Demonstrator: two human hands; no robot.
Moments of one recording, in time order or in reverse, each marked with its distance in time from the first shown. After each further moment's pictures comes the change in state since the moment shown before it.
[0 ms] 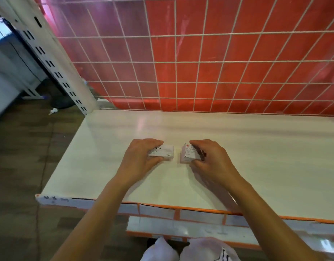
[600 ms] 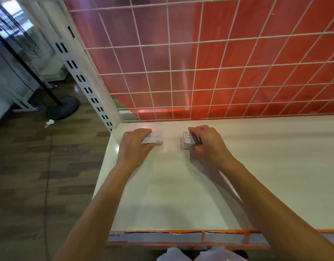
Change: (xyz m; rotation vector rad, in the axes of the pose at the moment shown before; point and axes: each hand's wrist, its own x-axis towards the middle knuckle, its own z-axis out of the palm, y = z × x) left_hand 0.066 -0.146 -0.054 0.016 0.077 -0.025; right_hand 0.111 -0.081 0.076 -0.095 0.098 0.100
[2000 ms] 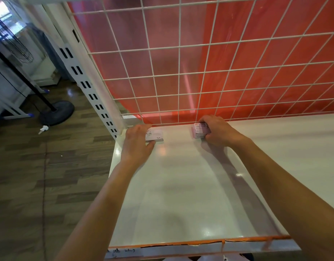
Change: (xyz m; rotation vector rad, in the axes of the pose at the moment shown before) left_hand 0.037 -0.023 0.002 0.042 -0.013 -0.007; right_hand 0.062 0.011 -0.016 -0.099 -0.209 0.102
